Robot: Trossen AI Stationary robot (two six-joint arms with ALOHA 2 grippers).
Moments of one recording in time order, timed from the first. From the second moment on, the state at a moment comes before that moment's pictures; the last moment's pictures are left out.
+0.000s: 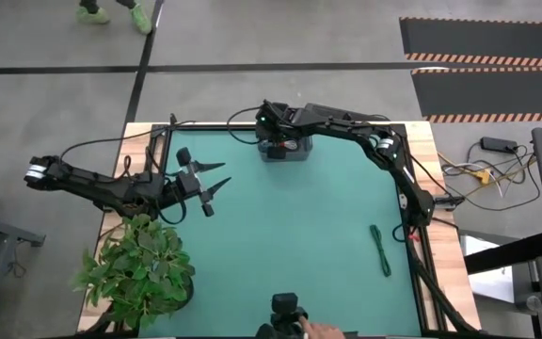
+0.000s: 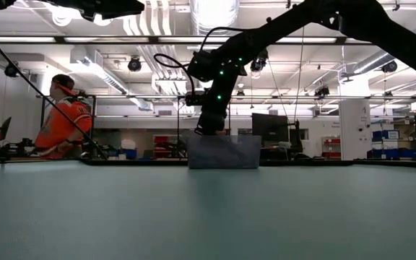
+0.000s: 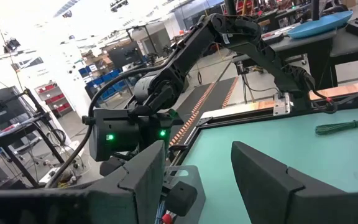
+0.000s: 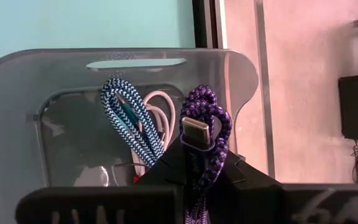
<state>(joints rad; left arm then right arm) -0.20 0.79 0.55 0.30 -0.65 0.37 -0.48 2.29 1.98 -0.69 0.24 -0.55</state>
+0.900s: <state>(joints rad) -0.20 0.79 0.55 0.30 -0.65 0.37 -0.48 2.29 1.98 -0.66 0.24 -0.50</state>
